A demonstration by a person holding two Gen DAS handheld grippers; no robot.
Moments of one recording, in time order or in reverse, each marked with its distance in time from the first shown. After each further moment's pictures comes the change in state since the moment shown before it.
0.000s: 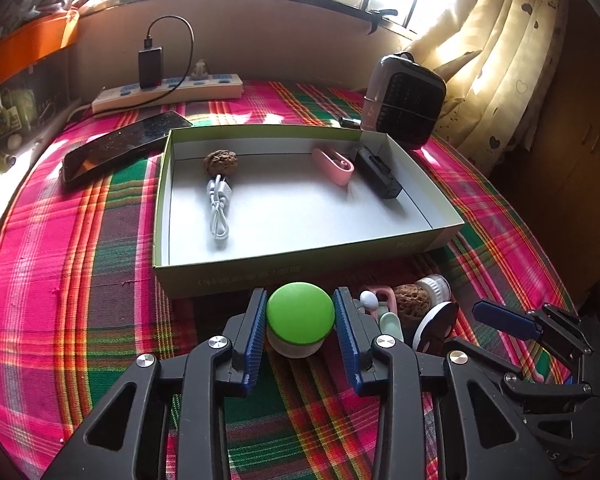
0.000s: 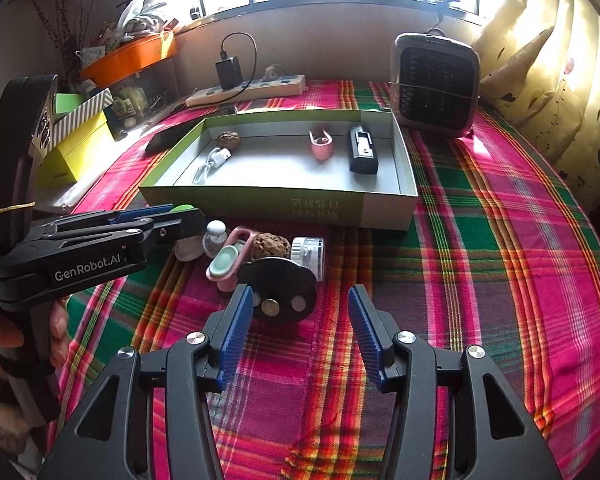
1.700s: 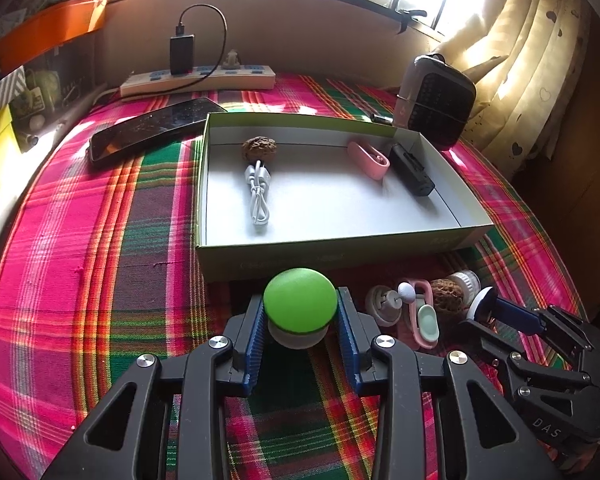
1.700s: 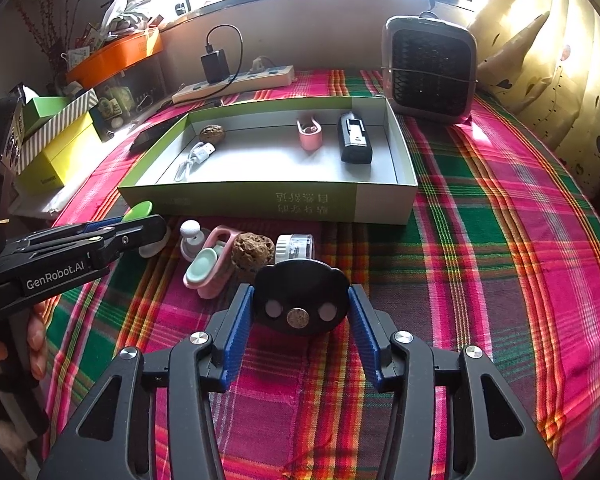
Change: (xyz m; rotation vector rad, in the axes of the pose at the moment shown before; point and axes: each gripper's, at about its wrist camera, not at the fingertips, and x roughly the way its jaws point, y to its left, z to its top) left arm 0.000 0.015 -0.007 -0.048 0.013 0.065; right arm 0.017 -0.008 0.002 0.038 0.022 -0.017
